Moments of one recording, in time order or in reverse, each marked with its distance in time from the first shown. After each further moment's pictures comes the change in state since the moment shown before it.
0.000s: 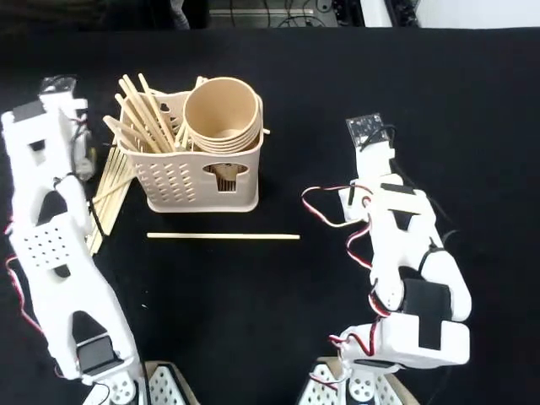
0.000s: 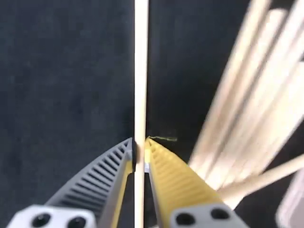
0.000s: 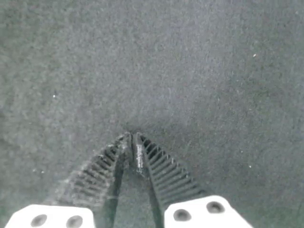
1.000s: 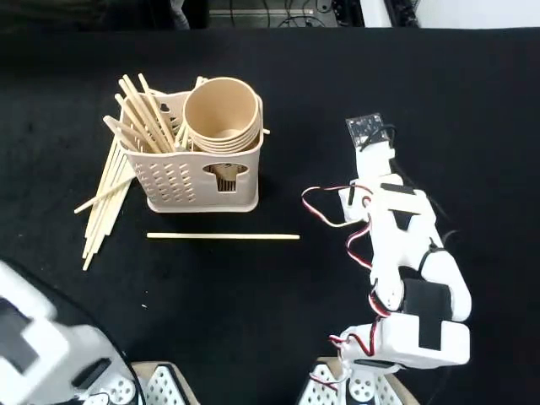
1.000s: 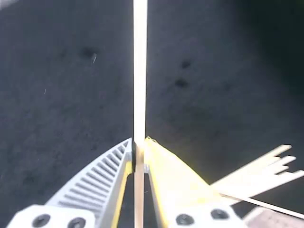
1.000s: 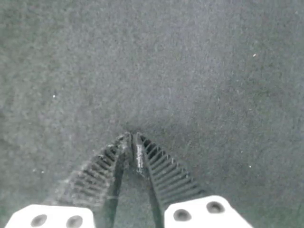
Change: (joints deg) left arm -25.9 -56.1 3.4 16.2 21.5; right arm 0.0 0.0 0.0 0.0 0.0
